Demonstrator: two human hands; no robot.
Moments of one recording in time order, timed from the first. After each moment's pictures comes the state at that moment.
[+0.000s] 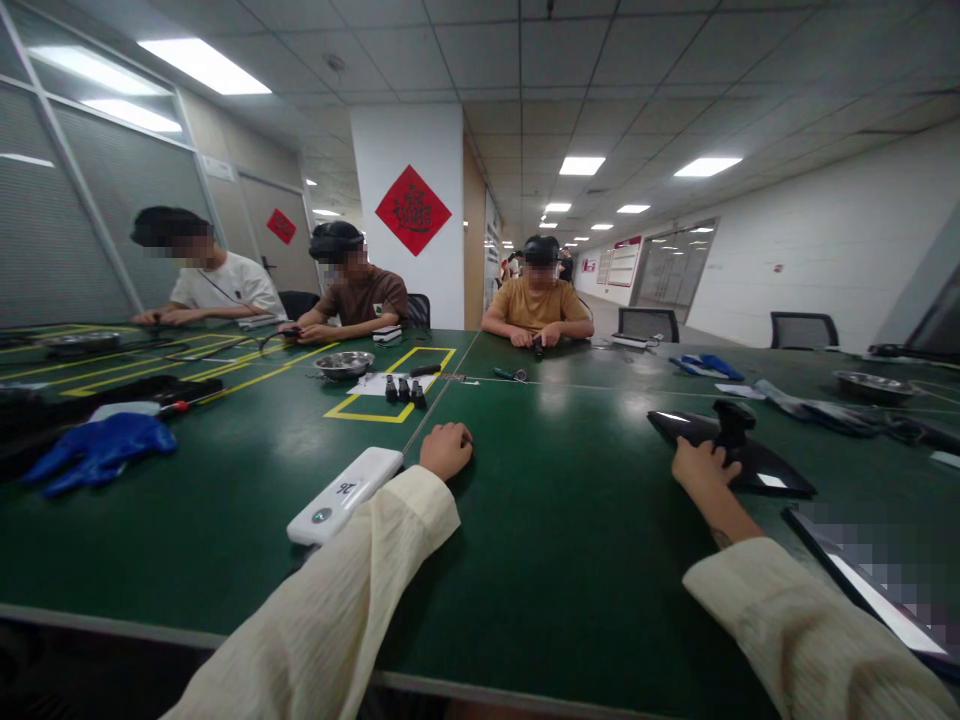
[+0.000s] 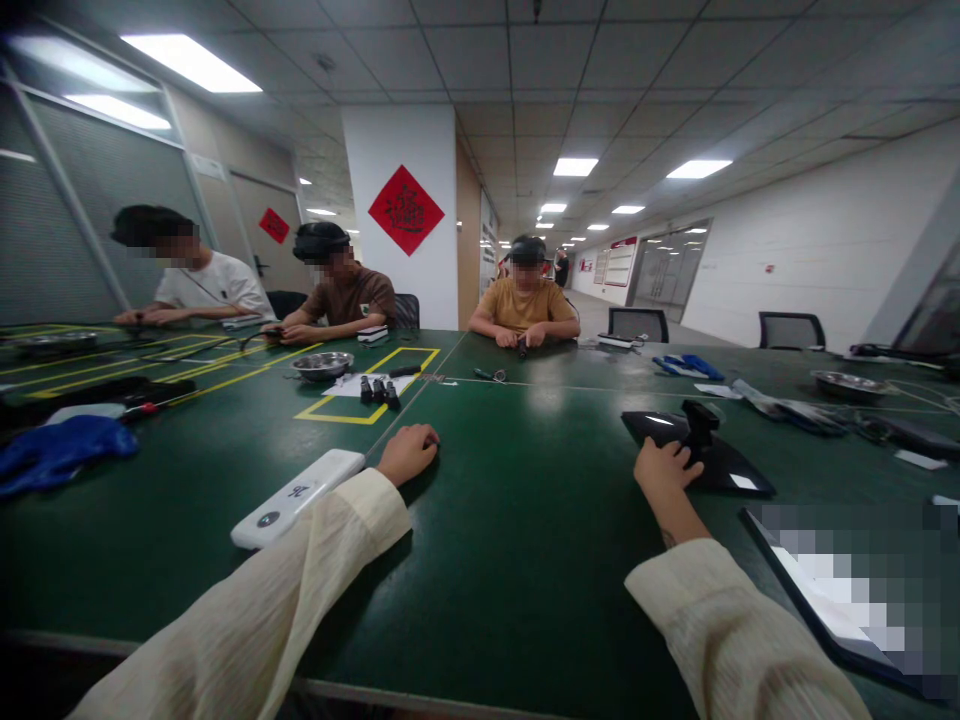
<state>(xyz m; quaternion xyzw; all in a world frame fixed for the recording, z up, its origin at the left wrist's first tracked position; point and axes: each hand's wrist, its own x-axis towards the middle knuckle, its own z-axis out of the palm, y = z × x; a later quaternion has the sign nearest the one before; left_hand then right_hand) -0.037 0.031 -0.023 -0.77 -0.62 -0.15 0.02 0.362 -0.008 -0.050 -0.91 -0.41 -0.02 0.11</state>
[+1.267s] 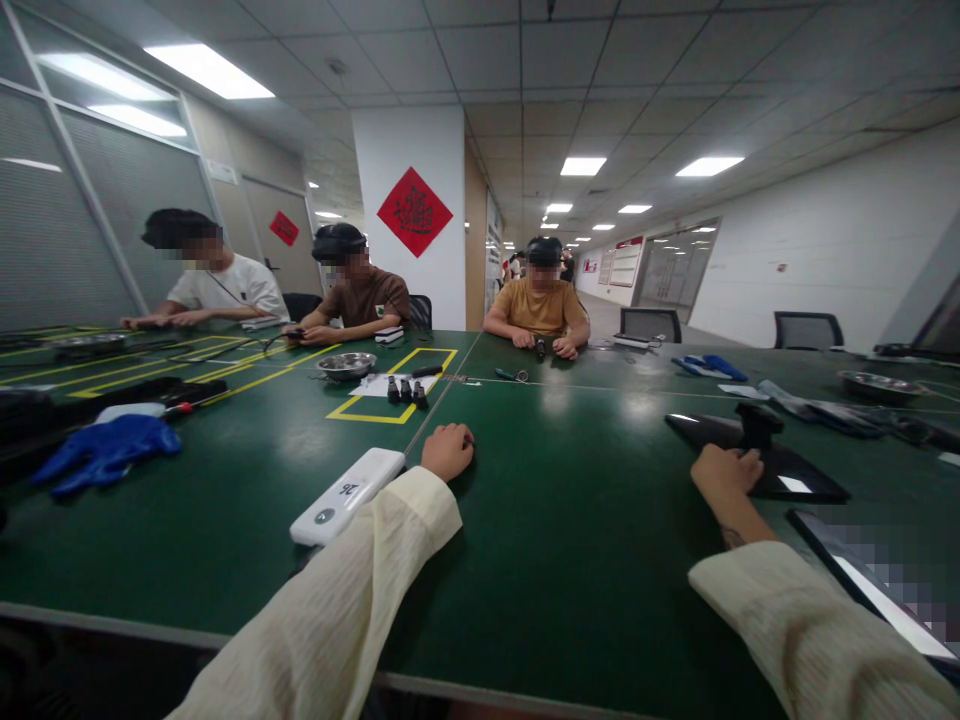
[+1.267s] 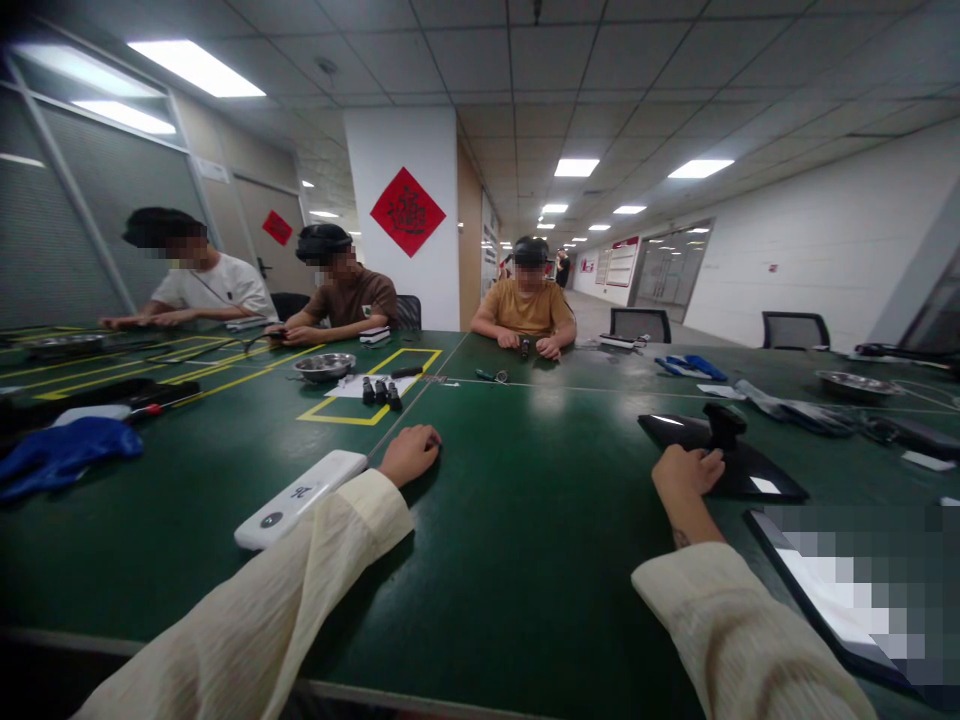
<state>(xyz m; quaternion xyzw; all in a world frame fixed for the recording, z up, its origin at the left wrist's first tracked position) -0.039 0.030 -0.023 -0.78 -0.61 -0.14 0.03 0.392 -0.012 -0.059 -0.89 -0.41 -0.09 0.17</state>
